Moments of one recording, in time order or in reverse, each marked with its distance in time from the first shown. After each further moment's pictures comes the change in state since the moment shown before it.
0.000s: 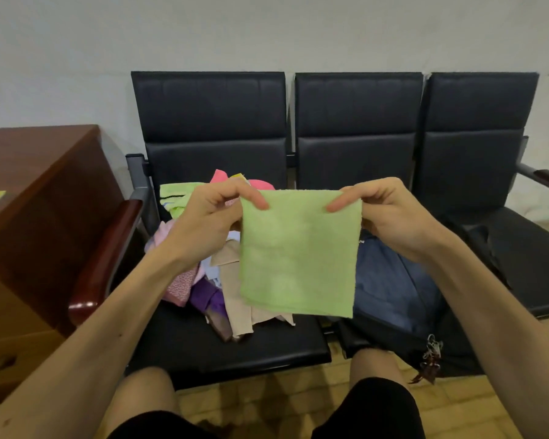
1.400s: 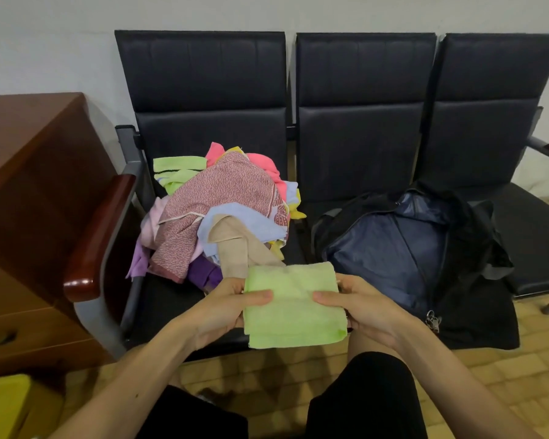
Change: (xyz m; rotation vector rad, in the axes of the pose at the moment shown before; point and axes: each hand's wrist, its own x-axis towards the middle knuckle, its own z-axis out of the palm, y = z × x) left_hand -0.092 -0.097 0.034 -0.261 -0.133 -0.932; right_hand -0.071 0.102 0.057 0.401 -0.050 0.749
